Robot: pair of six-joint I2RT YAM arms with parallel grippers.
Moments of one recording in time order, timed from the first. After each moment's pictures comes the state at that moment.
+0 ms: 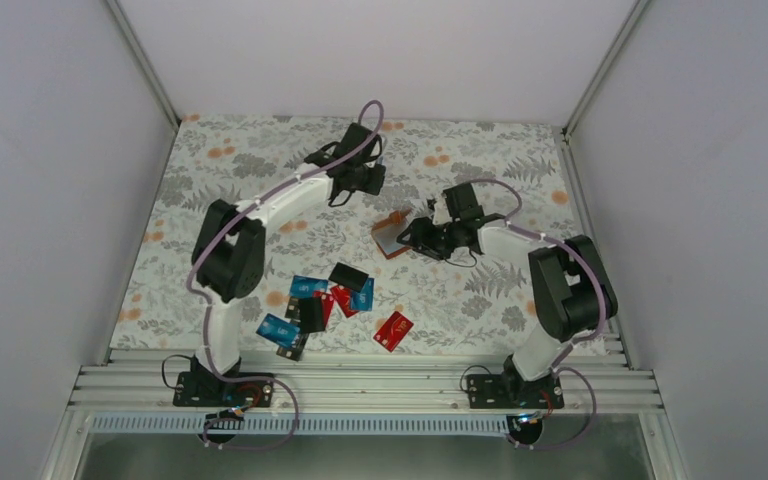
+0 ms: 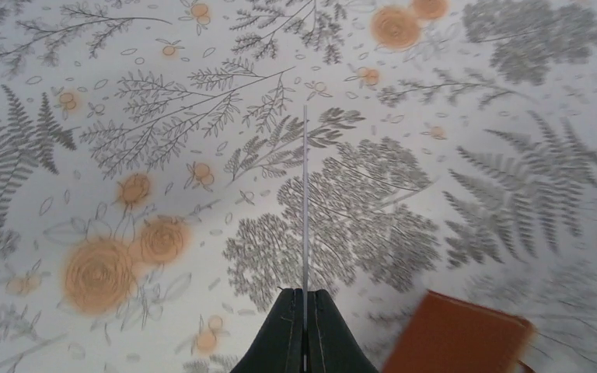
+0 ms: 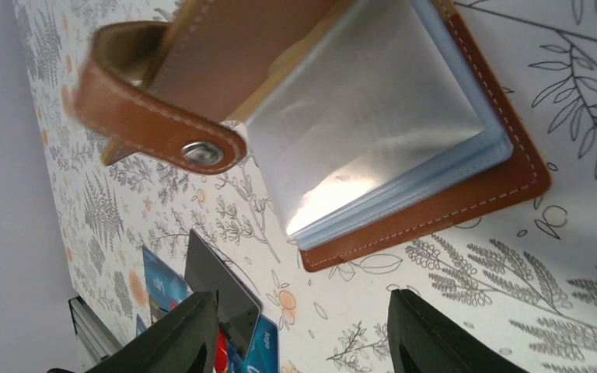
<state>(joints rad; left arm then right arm) -0.60 2.00 1.67 -0.49 -0.04 -0.24 0.37 1.66 0.91 -0.23 -0.57 0.66</state>
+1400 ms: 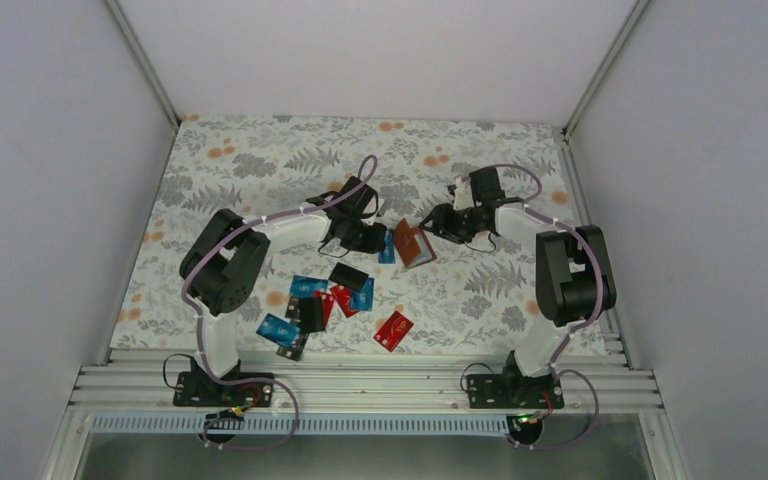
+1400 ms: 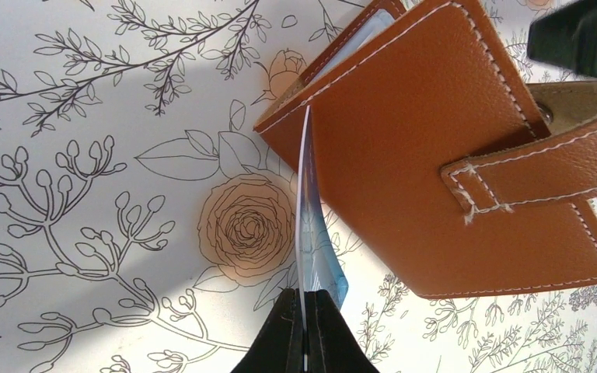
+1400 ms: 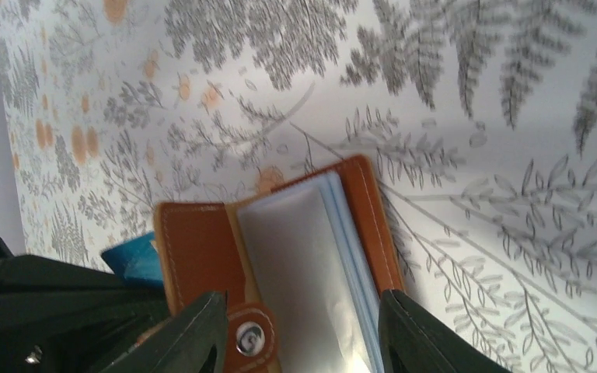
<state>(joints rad) -0.66 1.94 1.26 -0.38 0.34 -0.43 0.20 1.76 1.05 -0.36 -0.60 0.43</state>
